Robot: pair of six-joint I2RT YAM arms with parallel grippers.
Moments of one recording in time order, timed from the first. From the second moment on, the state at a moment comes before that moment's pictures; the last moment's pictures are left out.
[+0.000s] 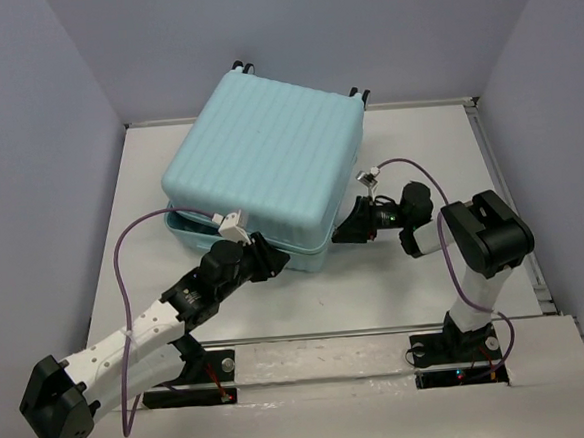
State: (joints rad) left arm -0.81 0.81 0.42 -0.03 -0.10 -0.84; right arm 0.28 1.81 0.55 1.27 -1.25 0.89
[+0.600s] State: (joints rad) left arm -0.81 0.84 0.42 0.02 -0.10 -0.84; right arm 0.31 1.76 0.52 1.20 -1.11 0.78
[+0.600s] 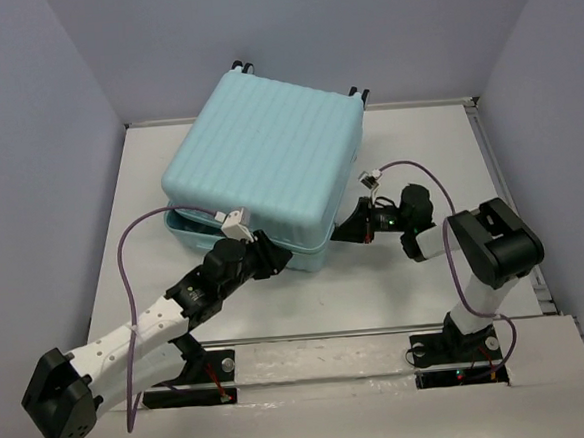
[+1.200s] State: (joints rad) left arm -0.86 1.26 0.66 0.09 -0.14 -0.75; right arm 0.97 1.05 0.50 0.15 0.08 0.50
